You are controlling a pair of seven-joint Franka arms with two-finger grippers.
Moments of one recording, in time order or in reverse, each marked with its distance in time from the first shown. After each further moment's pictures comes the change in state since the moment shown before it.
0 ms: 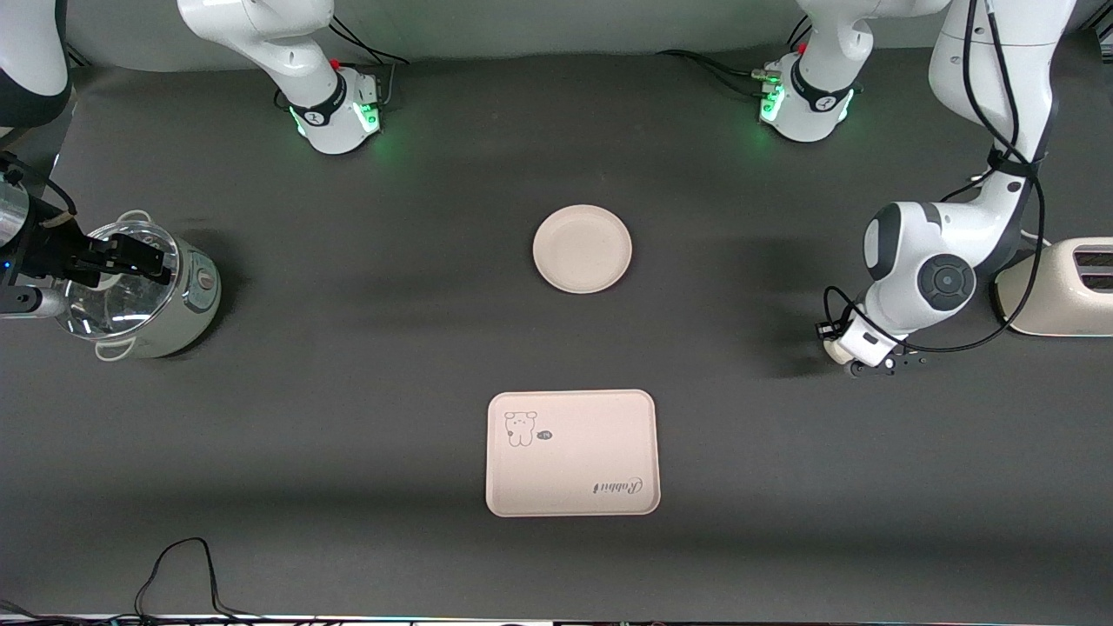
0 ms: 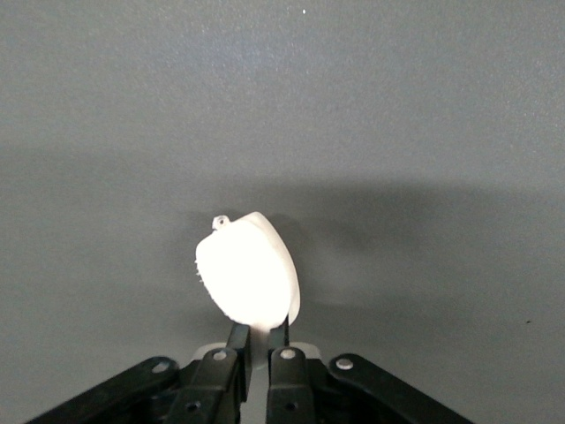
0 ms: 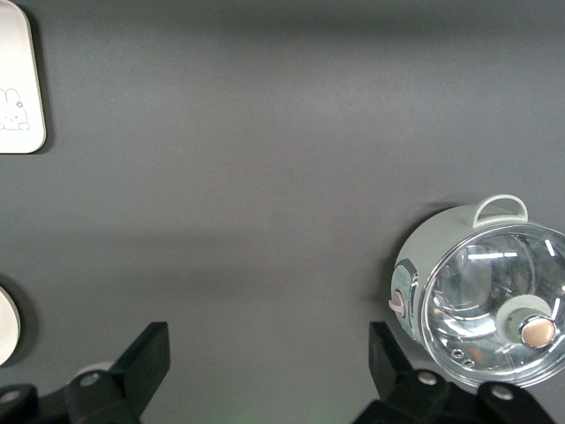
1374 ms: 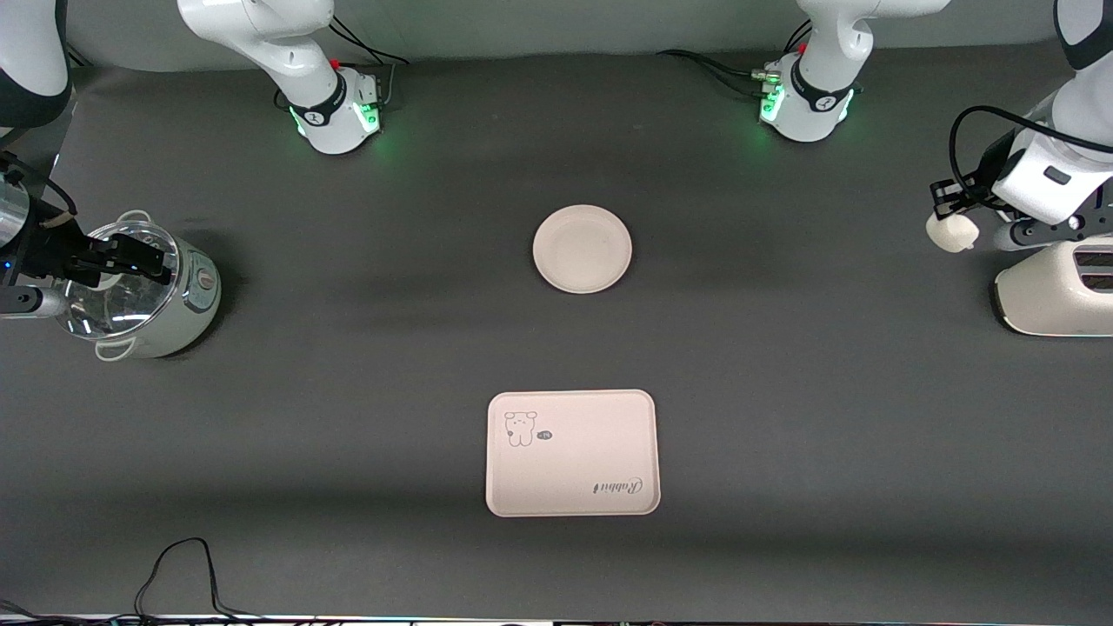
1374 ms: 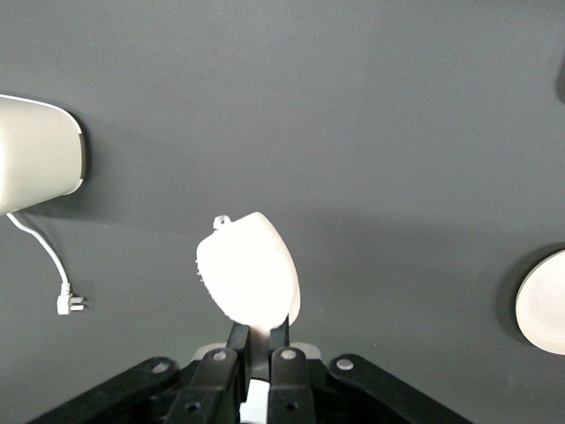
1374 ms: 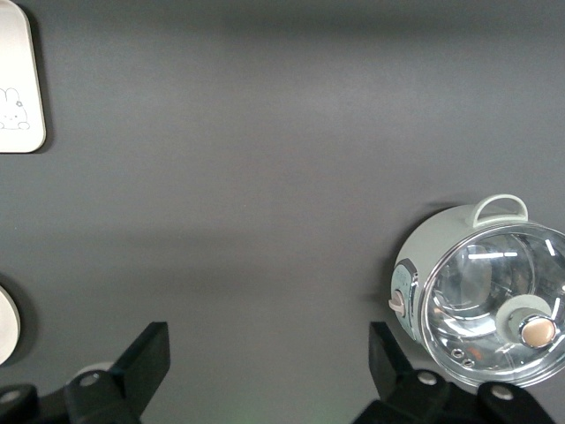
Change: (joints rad) left arm -0.001 -0.533 -0.004 0.302 -0.002 -0.888 0.001; right arm 0.000 0.000 0.000 -0.001 0.000 -0.001 -0.001
